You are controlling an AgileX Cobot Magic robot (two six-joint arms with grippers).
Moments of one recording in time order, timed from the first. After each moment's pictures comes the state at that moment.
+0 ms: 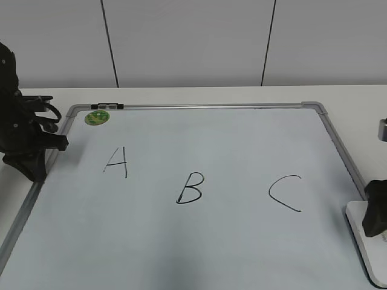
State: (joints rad) left arm -0.08 2.11 -1.42 -0.03 0.95 -0.09; right arm 0.05 1.43 -0.78 0.08 0.92 0.07
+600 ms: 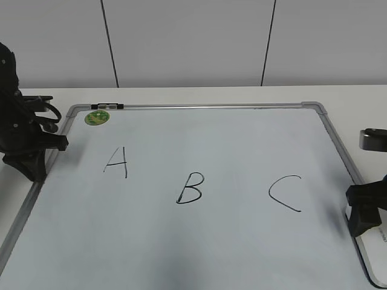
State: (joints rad) left arm -0.08 2.11 -1.42 -0.03 0.95 -0.09; right arm 0.05 1.59 -0.80 0.07 0.79 0.08
